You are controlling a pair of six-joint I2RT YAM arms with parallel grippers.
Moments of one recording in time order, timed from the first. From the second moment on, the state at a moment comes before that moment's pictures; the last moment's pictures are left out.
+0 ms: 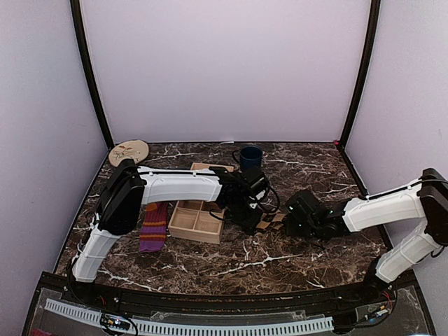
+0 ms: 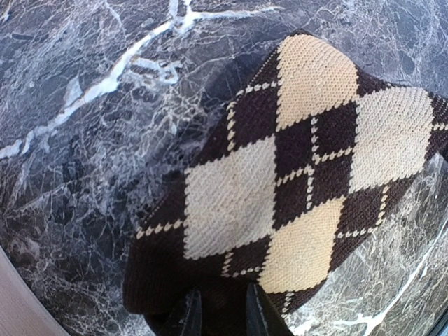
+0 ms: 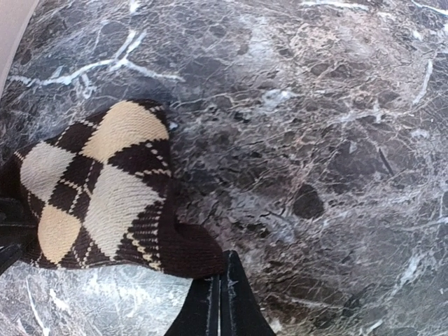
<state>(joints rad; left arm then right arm) -1.03 2.35 1.93 -0.75 0.01 -0.38 0.86 1.44 0.60 -0.16 0.43 0.81</state>
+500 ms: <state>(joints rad) -1.03 2.35 1.93 -0.75 0.01 -0.38 0.83 1.43 0.59 -0.17 0.43 0.79</state>
